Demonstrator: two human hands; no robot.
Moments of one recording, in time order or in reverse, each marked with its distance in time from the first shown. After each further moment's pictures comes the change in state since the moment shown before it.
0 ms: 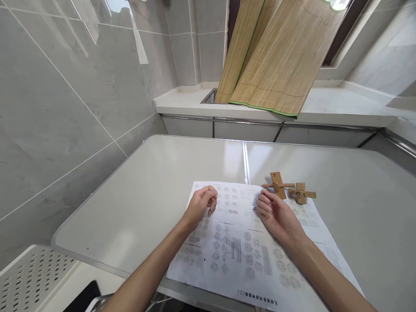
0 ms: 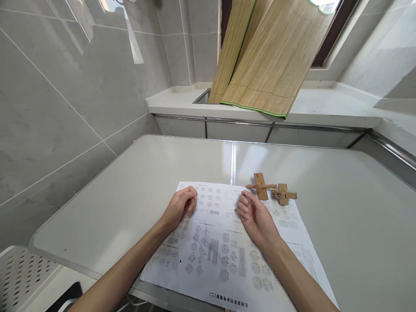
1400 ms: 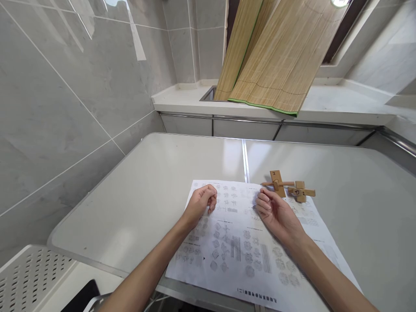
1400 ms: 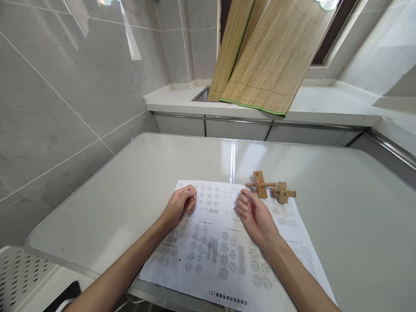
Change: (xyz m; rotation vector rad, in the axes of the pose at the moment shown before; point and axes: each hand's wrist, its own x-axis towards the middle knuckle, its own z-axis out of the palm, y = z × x) left_hand 0.000 0.004 0.003 0.018 0.009 -0.021; right_hand 0.000 -0.001 0.002 -0.001 0.005 -0.003
